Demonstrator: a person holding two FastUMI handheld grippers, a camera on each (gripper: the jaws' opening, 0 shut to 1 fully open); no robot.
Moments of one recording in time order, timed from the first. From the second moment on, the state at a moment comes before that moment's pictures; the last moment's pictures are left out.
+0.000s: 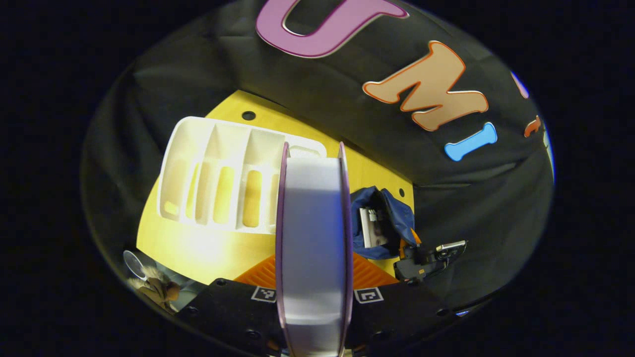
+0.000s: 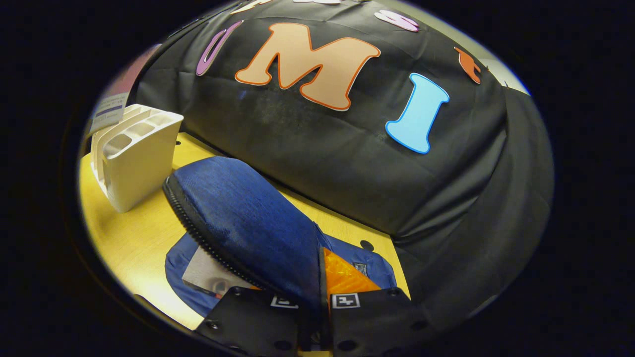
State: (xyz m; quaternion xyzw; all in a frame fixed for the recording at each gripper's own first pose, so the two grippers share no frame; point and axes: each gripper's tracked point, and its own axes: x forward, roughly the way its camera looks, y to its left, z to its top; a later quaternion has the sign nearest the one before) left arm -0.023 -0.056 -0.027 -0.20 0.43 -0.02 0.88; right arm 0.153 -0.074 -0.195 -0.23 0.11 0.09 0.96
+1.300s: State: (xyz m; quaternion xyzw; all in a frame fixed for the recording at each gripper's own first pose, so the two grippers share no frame) left arm 0.153 -0.267 -0.199 -0.38 0.38 -0.21 0.81; right arm 0.151 -0.067 -0.200 -0.21 0.13 0.08 0.97
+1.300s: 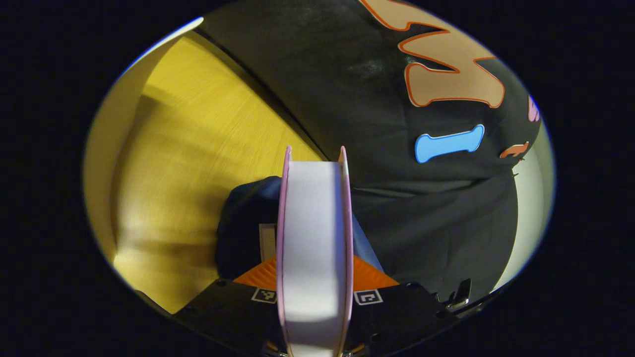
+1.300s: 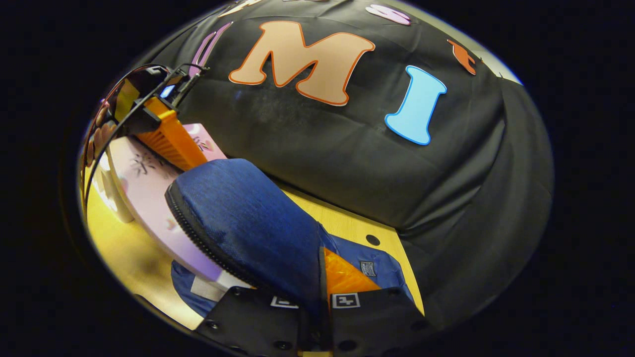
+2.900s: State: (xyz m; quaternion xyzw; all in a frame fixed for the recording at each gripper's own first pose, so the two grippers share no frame) left arm 0.088 -0.246 -0.225 -0.26 0.43 -0.23 0.84; right arm 0.093 -0.052 -0.189 -0.14 0.15 0.10 0.97
